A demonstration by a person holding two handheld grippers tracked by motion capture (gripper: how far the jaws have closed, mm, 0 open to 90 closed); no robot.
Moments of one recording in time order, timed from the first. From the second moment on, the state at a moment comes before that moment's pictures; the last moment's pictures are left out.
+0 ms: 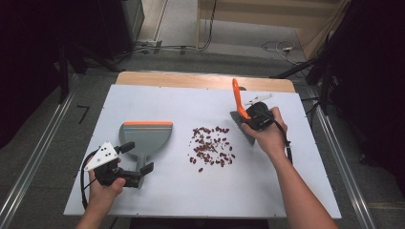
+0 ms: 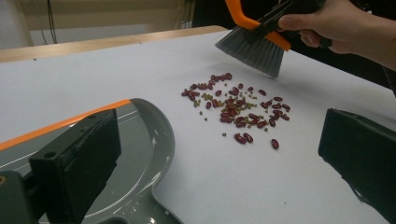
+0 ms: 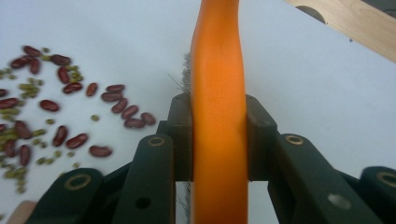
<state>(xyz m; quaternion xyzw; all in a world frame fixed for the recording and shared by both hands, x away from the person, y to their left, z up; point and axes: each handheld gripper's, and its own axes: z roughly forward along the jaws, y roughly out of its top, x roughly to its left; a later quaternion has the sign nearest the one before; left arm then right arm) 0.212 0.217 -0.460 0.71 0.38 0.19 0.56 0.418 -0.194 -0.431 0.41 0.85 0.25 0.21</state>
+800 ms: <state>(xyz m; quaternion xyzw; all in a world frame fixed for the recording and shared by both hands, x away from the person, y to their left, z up) 0.214 0.222 -0.466 0.70 0.38 0.17 0.57 0.410 -0.133 -0.445 0.33 0.91 0.16 0.20</state>
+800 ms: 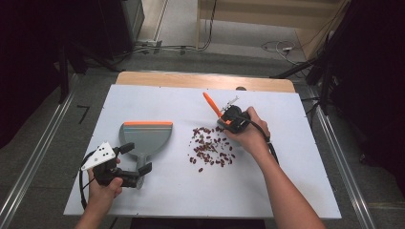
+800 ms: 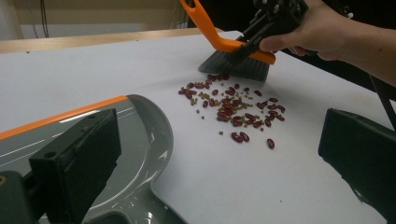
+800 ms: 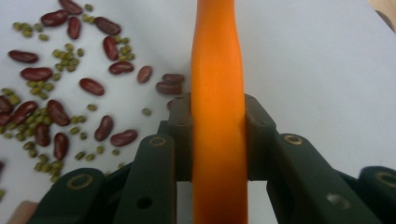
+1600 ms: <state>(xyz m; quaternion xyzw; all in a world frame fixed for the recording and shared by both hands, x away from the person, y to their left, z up) 0.214 0.221 -0.467 0.70 0.38 0.17 0.57 0.351 -0.114 -0.405 0.31 0.91 0.28 0.05</state>
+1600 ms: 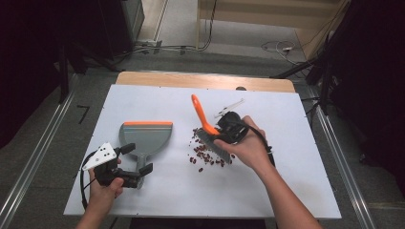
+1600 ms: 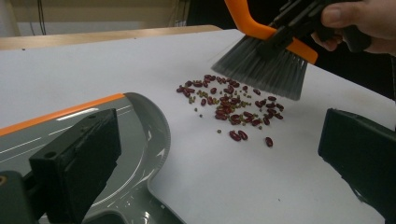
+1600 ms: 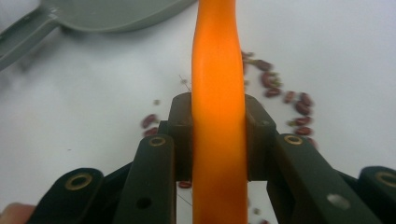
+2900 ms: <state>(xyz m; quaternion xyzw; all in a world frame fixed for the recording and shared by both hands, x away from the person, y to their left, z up) 0.214 0.224 -0.467 0.70 0.40 0.16 0.57 0.391 -0.128 -0.458 0.45 0.85 0.28 -0.03</state>
